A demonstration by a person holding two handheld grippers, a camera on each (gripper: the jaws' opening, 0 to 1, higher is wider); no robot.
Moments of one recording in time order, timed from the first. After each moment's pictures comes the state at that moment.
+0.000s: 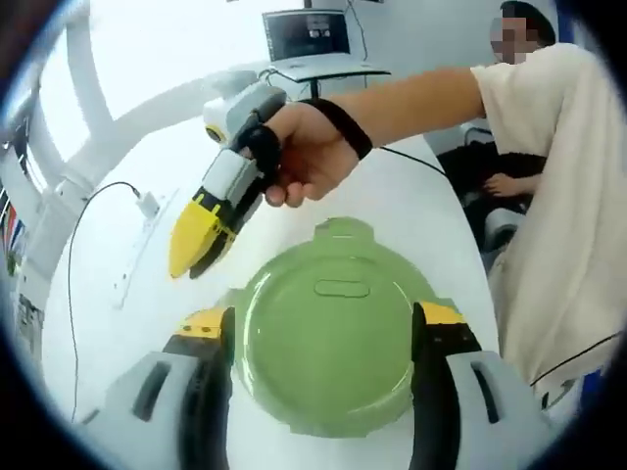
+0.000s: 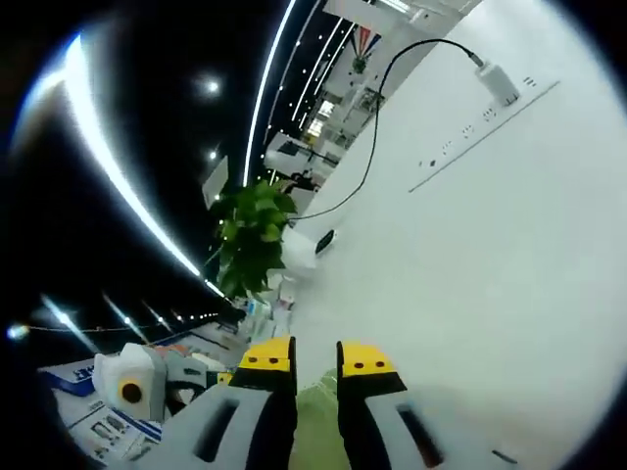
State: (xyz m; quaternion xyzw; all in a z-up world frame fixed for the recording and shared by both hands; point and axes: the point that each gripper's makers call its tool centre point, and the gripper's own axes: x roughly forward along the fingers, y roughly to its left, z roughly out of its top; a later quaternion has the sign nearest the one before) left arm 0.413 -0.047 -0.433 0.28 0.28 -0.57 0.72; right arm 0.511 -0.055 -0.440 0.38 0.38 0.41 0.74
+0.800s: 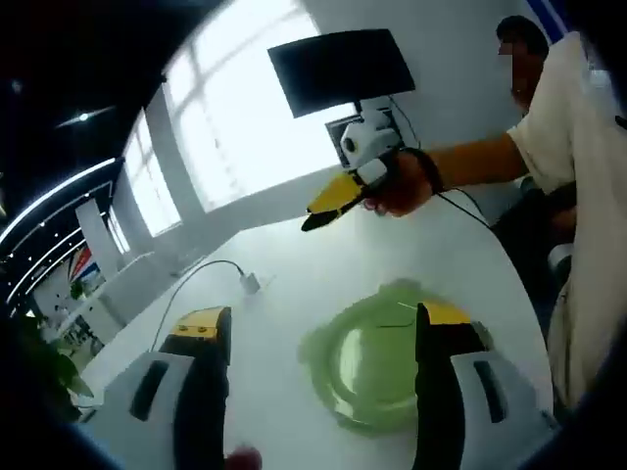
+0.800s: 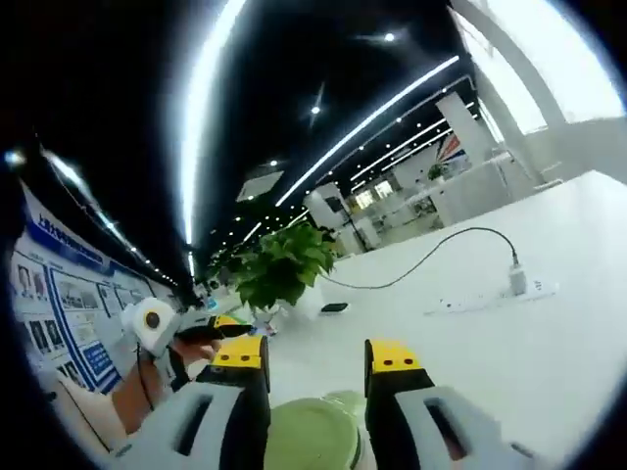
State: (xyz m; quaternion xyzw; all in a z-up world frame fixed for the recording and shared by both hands) left arm 0.425 0.007 -0.360 0.22 0.02 -0.46 0.86; right arm 0.484 -0.118 -0.341 0.18 0.12 0.44 0.87
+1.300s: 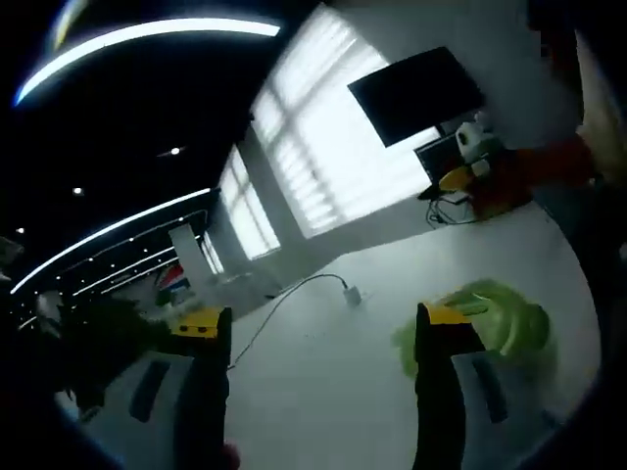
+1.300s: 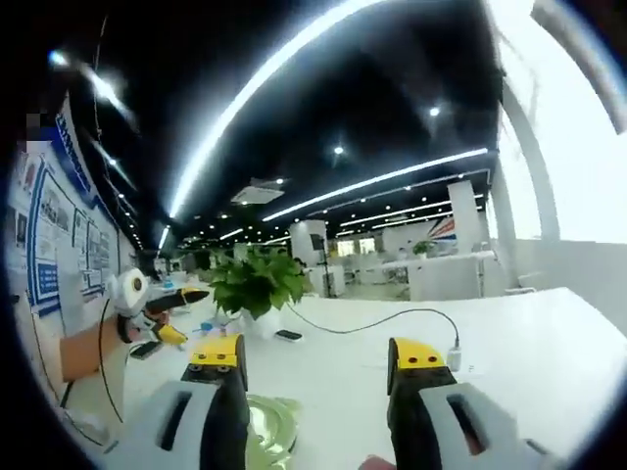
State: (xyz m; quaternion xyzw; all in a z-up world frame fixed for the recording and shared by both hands) left arm 0.424 0.111 -0.325 0.20 -0.09 -0.26 0.94; right arm 0.461 -0.184 -0.316 0.05 -0.02 0.35 0.93
